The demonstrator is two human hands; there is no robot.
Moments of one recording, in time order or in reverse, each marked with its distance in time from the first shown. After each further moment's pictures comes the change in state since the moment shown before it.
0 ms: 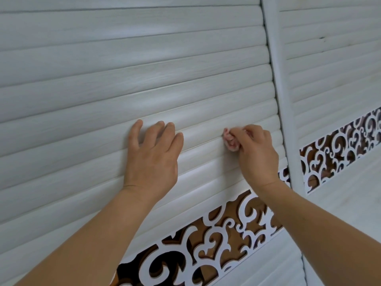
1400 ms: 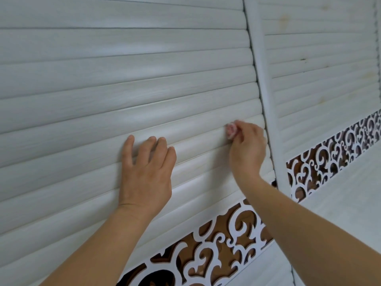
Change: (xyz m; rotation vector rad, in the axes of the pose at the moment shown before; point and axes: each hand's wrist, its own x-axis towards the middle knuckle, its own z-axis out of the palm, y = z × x) left_hand -0.001 0.011 0.006 -0.011 0.063 -0.070; right_hand 0.041 -0.007 0.007 0.300 0.274 0.389
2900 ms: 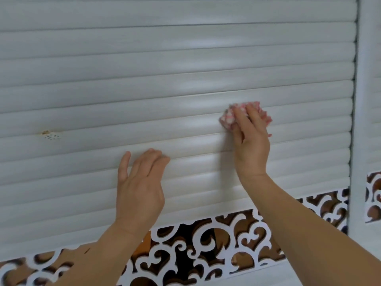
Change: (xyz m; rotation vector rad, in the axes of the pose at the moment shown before) left_hand -0.127 -0.089 -0.083 -0.089 -0.070 -0.370; right_hand -0.093 -0.104 0.039 0.222 -0.256 -0.442
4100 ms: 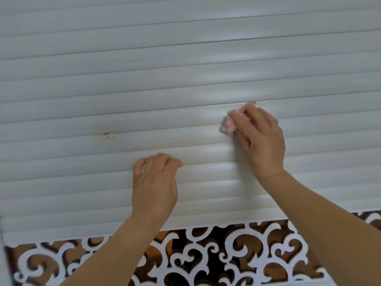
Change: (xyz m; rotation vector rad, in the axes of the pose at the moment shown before) left_hand -0.002 -0.035 -0.036 0.075 0.070 -0.080; right_hand 0.011 -0.037 0.027 -0.125 0.042 -0.394
